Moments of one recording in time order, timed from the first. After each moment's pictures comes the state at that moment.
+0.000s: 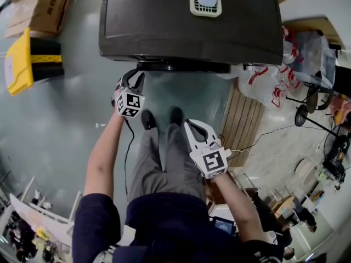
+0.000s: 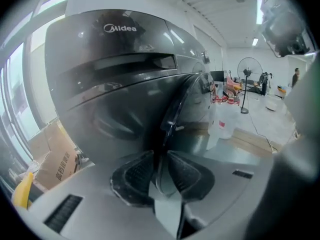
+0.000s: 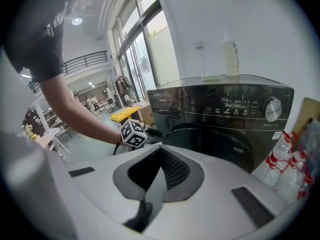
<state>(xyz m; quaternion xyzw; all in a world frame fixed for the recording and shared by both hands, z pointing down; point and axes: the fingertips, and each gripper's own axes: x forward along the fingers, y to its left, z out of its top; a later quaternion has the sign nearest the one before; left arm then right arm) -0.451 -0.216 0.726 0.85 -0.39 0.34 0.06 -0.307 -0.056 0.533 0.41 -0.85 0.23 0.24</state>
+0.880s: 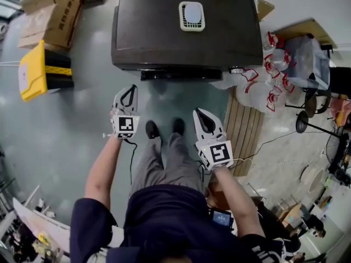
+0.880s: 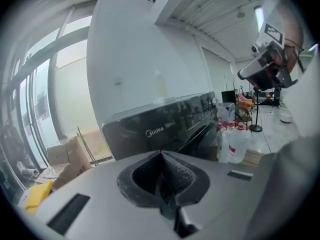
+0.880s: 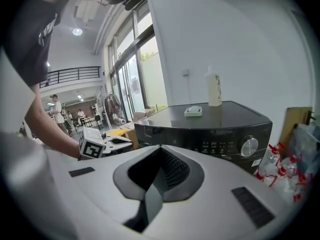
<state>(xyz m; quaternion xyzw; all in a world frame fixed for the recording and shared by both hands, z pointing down) -0.475 -0.181 0.544 0.85 -0.47 0.24 0.01 -0.271 -0.090 0.429 0.49 -0.84 0.17 0.15</state>
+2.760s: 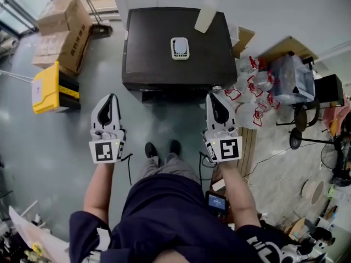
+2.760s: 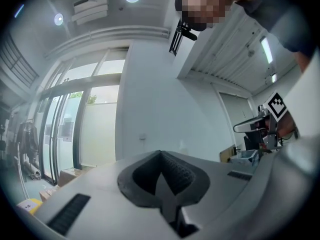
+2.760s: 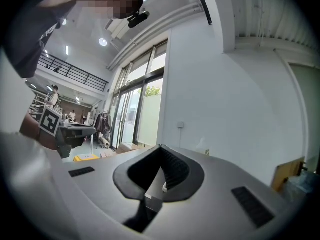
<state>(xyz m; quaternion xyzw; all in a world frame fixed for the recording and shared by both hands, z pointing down) -0.506 -0.140 0.180 0.82 -0.56 -0.02 -0.06 -0.226 -0.121 0.163 0.55 -0.83 -0.05 0.03</state>
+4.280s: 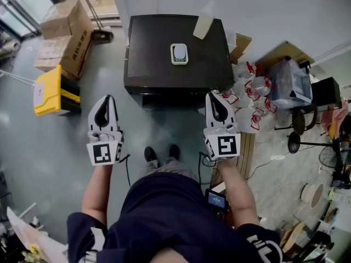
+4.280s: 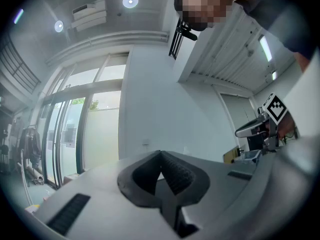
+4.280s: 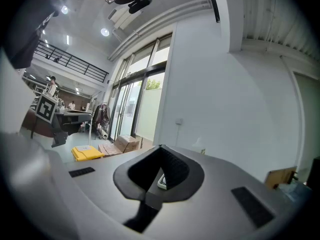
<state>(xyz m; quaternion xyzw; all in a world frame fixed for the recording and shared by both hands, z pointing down) -0.519 -0.128 0.141 0.81 -0.57 -0.02 -0.10 -0.225 -0.122 0.147 0.56 -0.82 -0.05 0.08</state>
